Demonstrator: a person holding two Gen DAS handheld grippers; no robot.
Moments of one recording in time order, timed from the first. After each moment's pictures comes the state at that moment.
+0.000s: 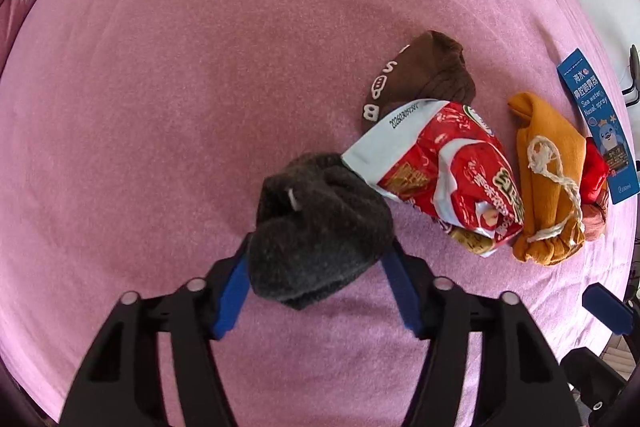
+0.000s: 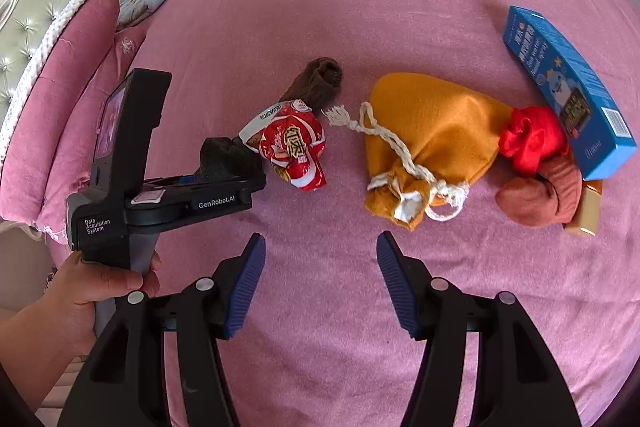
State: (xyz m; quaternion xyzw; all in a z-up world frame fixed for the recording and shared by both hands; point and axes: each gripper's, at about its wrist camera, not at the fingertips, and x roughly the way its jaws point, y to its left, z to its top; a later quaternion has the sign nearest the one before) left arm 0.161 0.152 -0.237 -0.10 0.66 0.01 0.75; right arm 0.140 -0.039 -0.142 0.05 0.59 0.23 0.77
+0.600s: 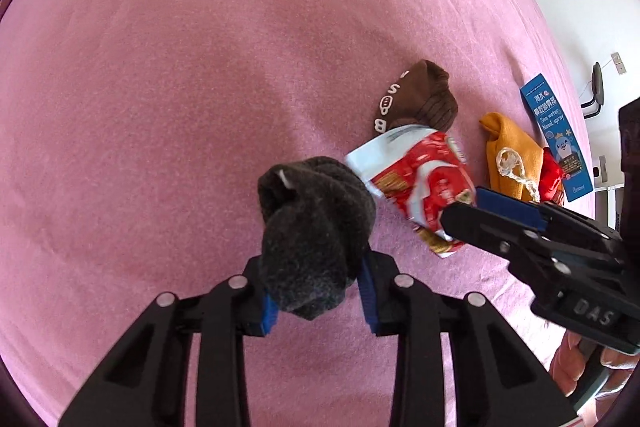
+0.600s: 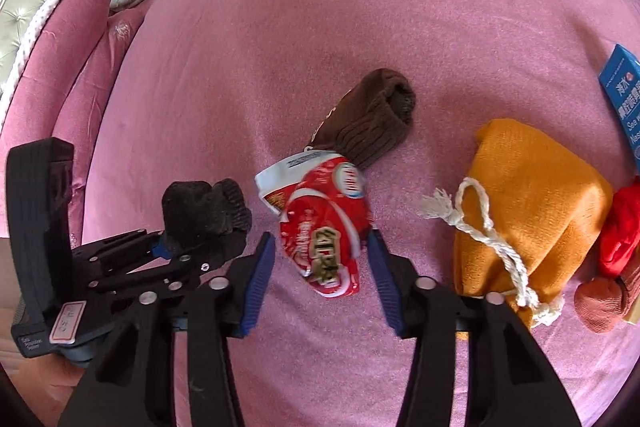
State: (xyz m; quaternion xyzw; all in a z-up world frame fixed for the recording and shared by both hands) left arm 0.132 0.208 -0.220 -0.17 0.63 -0.05 0.76; right arm 0.201 0.034 -0.184 0.04 0.63 0.25 0.74
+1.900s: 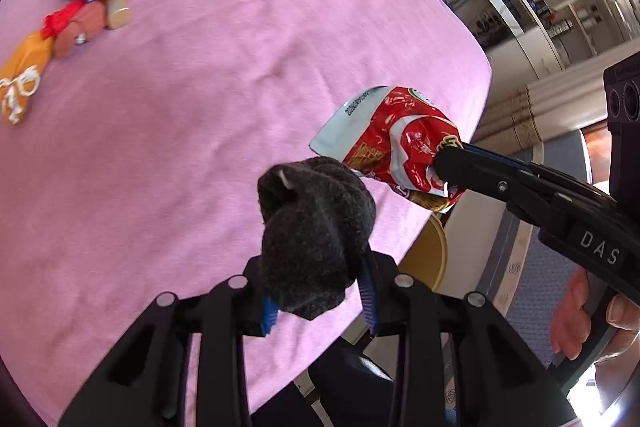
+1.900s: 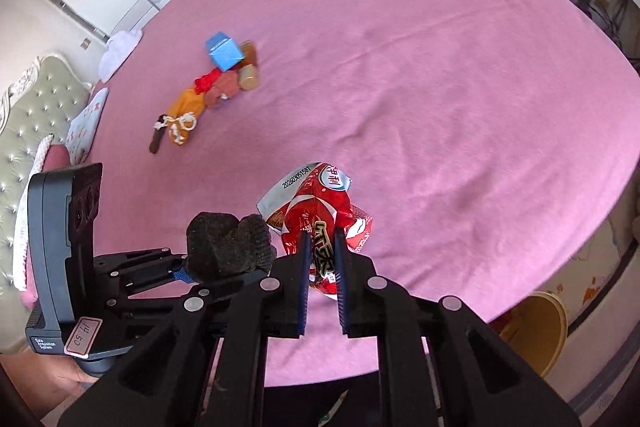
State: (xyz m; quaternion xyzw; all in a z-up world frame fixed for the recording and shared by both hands) left arm -0.137 -0.211 -0.121 0.08 0.64 -0.39 0.66; right arm -0.204 -0.367 -0.095 0.26 0.52 -0.04 0.81
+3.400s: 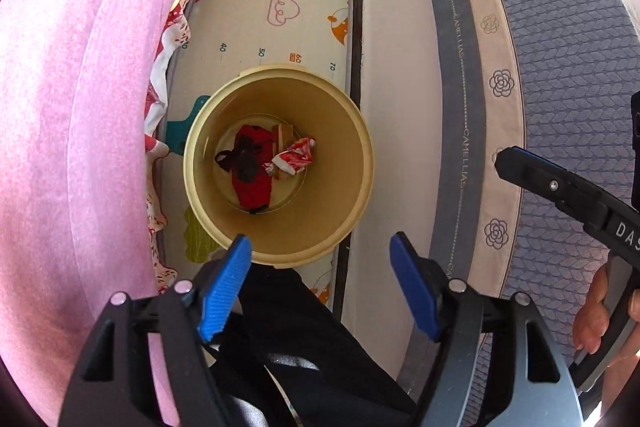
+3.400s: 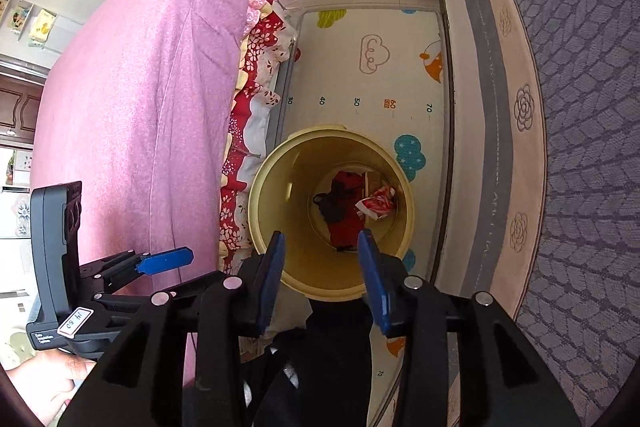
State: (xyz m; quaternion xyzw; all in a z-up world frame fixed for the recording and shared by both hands) left arm -0.417 -0.490 -0.268 0.36 0.64 -0.54 0.42; right arm -0.587 -0.536 -0.230 0.52 0.45 -0.36 0.63
